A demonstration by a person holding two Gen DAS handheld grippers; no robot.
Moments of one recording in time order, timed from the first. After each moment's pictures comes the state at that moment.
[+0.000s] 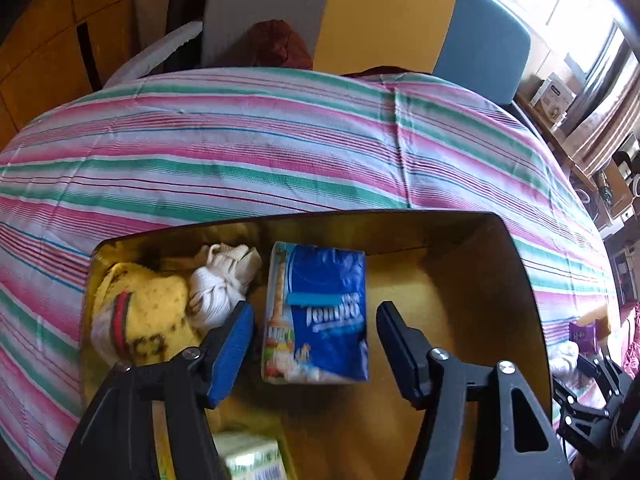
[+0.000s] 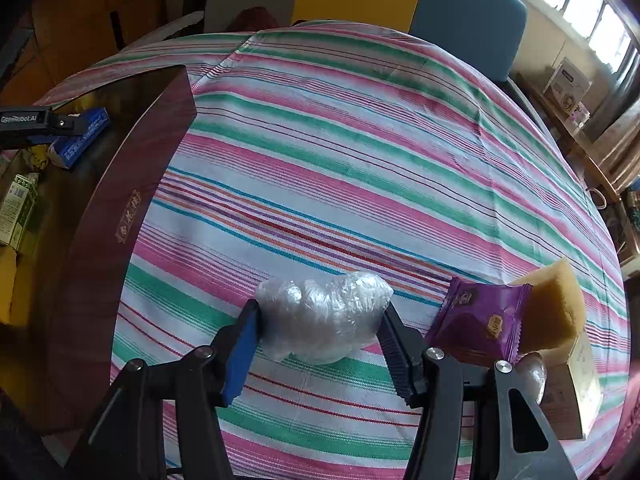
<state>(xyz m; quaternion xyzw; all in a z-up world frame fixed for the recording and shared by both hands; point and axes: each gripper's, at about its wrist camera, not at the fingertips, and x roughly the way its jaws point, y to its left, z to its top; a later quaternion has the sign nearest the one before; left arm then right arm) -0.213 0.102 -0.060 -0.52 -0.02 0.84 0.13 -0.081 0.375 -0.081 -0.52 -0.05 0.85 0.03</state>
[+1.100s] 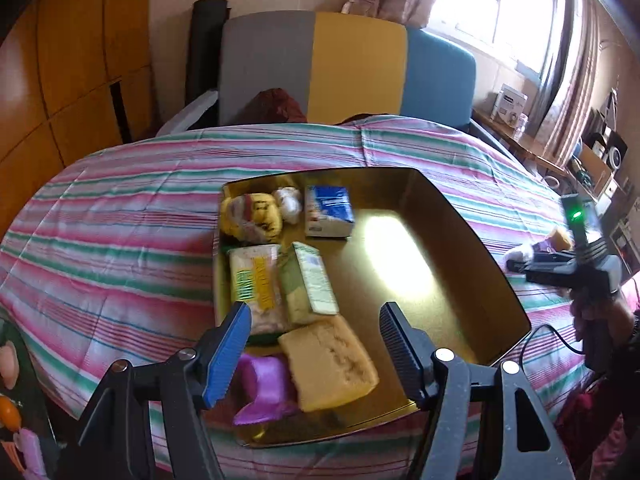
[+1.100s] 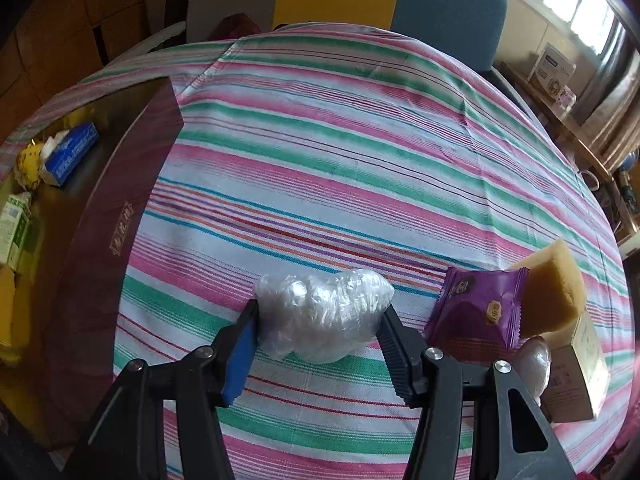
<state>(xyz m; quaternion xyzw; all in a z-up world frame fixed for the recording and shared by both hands) -0.031 0.031 0.000 -0.41 0.01 0.90 0.13 -0.077 0.380 -0.069 -0.51 0.00 0.86 0.06</state>
